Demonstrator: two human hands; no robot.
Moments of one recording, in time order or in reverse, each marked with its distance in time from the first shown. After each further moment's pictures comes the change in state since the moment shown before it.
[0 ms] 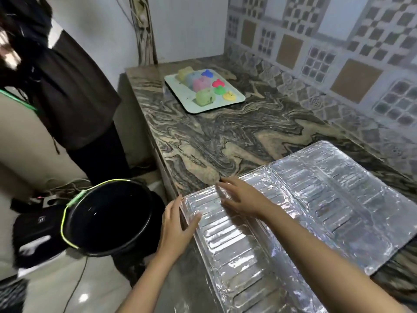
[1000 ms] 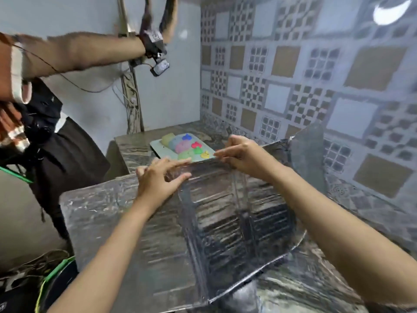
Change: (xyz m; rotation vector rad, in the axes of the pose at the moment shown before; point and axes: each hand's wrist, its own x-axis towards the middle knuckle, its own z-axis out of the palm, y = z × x) left_hand 0.078 0.210 -0.121 0.185 0.246 0.671; right_hand -0.037 -0.060 -0.236 -0.060 0.547 -0.271
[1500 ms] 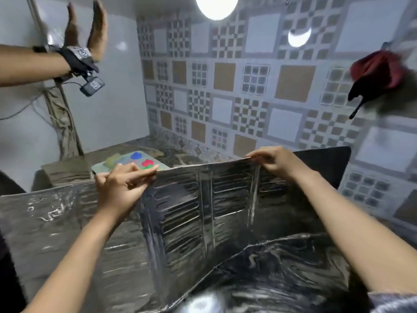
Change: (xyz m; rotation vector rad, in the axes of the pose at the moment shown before) left_hand 0.055 0.019 0.031 -0.082 0.072 0.251; right_hand -0.092 0.097 -0.111 -0.259 0.045 0.428
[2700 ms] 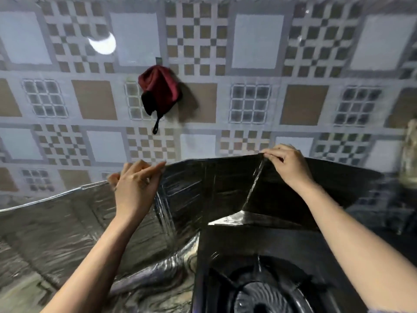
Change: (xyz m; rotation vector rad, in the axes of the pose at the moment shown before) left_hand 0.074 0.337 0.273 -0.342 -0.185 0.260; right_hand -0.282 0.215 -0.203 -0.252 0.686 0.669
